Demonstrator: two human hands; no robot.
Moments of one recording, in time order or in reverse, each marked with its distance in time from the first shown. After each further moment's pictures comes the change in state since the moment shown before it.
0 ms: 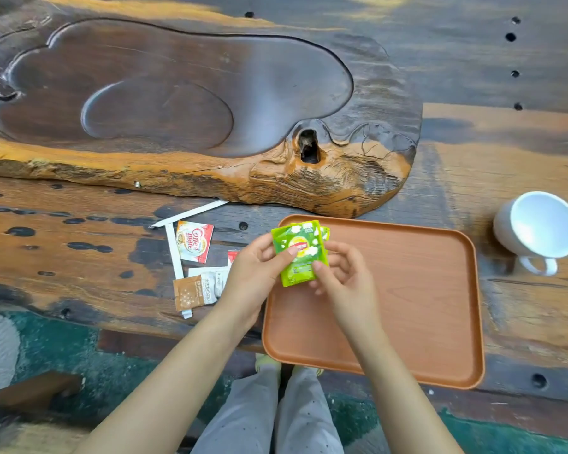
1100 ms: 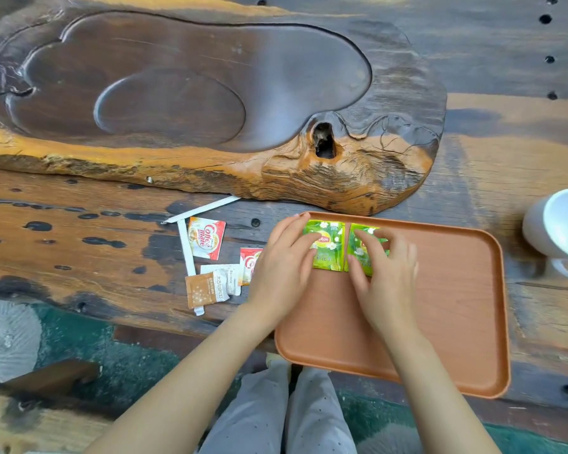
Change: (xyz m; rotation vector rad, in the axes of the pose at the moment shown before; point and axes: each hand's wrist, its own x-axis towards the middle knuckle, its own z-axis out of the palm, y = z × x) left_hand 0.028 -0.030 -0.006 1.101 0.049 0.737; right_hand 0.020 0.016 -0.027 -1.029 0.211 -0.348
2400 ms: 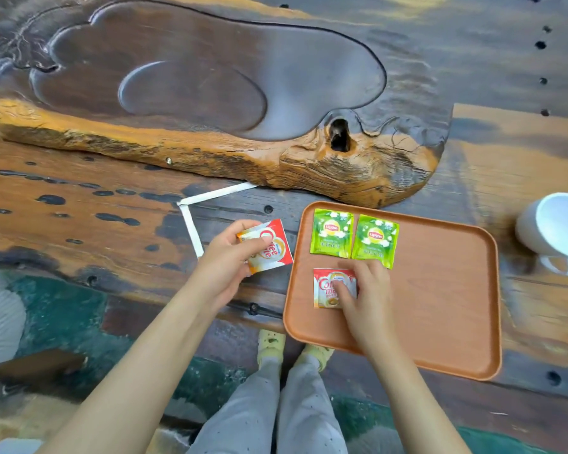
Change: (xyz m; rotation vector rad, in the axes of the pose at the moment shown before) left_hand -0.032 -0.020 -0.075 -1.229 -0.009 -0.812; right_hand -0.046 -0.011 0.018 0.175 -0.159 0.045
